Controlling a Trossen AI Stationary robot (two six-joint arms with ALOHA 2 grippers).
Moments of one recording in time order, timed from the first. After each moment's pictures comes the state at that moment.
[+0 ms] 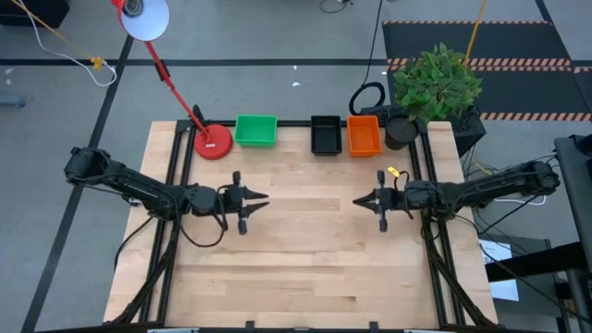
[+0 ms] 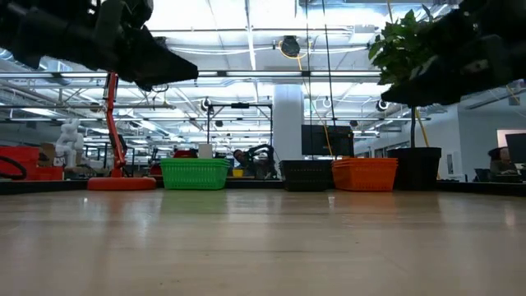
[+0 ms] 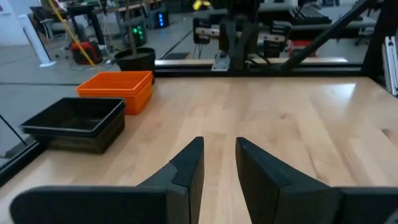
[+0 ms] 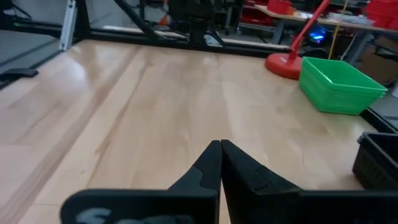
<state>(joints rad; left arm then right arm) -0.20 1.14 0.33 0.64 -0.36 0.01 0.10 0.69 0.12 0.33 0.14 -0.07</state>
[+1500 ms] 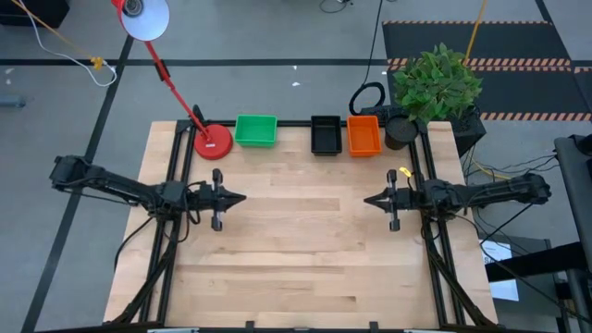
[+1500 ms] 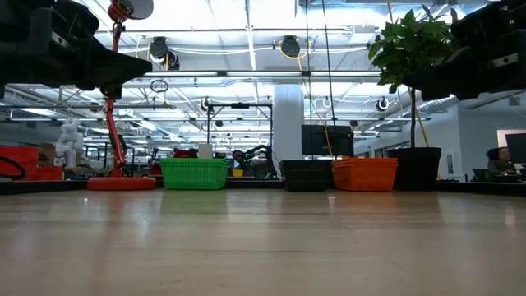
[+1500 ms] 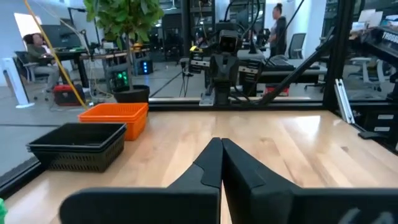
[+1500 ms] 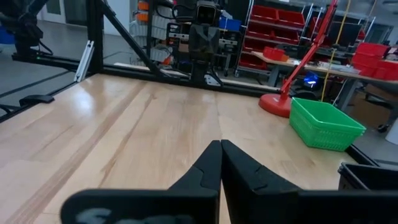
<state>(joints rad) -0.15 0.72 0.01 0.76 -0.21 0.05 0.10 0.31 0.02 0.24 0.10 -0.14</state>
